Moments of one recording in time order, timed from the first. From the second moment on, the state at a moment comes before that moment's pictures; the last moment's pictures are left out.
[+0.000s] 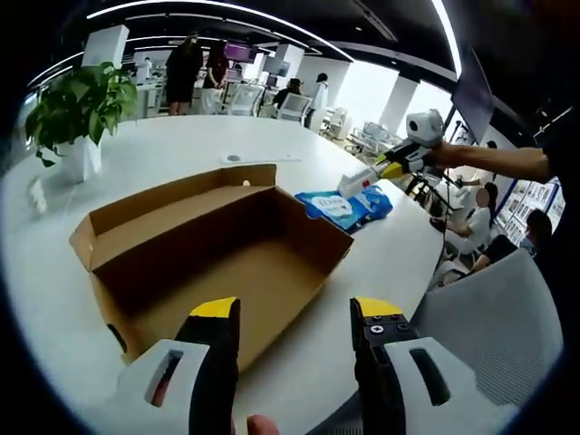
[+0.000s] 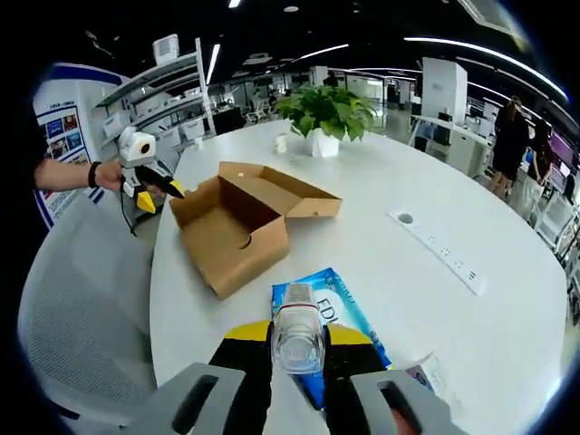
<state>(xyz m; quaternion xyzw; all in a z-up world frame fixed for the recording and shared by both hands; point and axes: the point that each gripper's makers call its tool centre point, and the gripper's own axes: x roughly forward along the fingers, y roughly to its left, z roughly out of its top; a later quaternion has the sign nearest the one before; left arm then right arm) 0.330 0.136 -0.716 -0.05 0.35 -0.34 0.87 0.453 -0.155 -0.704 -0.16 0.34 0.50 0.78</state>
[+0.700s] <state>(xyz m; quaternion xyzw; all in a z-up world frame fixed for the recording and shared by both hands) 0.324 0.137 -0.717 -0.06 0.35 -0.34 0.87 0.488 -0.163 -0.710 -0.23 0.35 0.51 0.75</state>
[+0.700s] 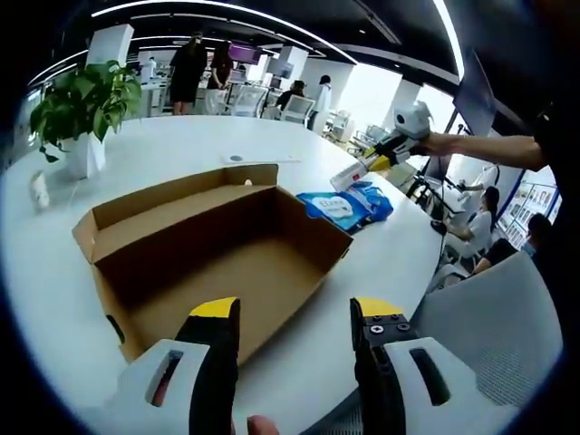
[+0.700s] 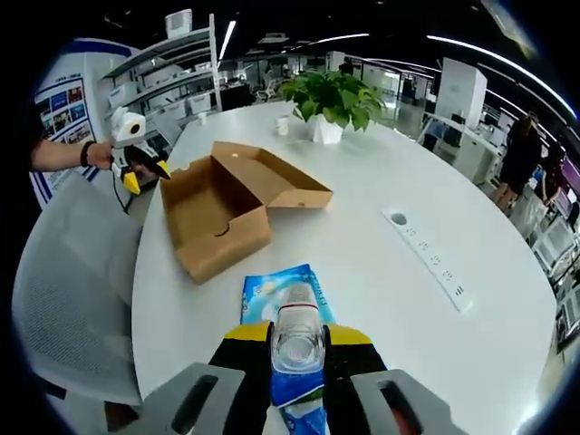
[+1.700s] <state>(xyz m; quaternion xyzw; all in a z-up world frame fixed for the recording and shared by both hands) 0.316 0.136 -0.726 -0.07 0.35 -0.34 0.87 0.519 -0.167 -0.724 -0.31 0.38 0.50 0.71</state>
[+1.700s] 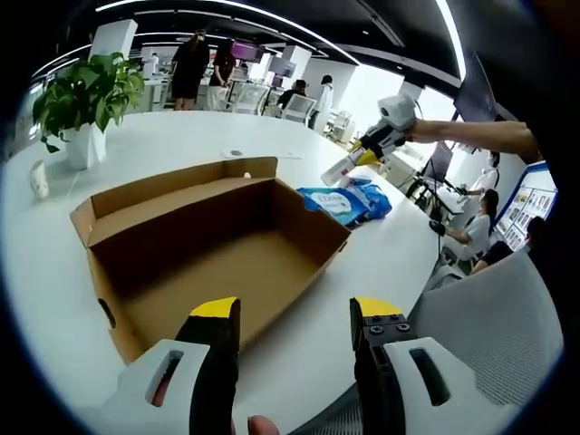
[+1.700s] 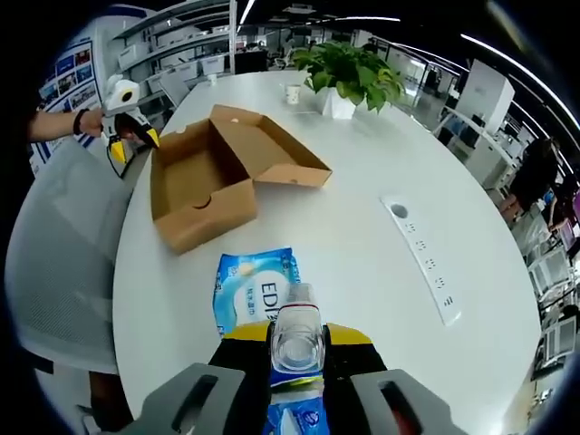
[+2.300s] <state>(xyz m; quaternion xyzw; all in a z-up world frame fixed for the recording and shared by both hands) 0.315 0.141 -0.729 -0.07 0.35 -0.33 0.87 0.531 -0.173 -0.739 -0.37 0.39 0.50 0.68</state>
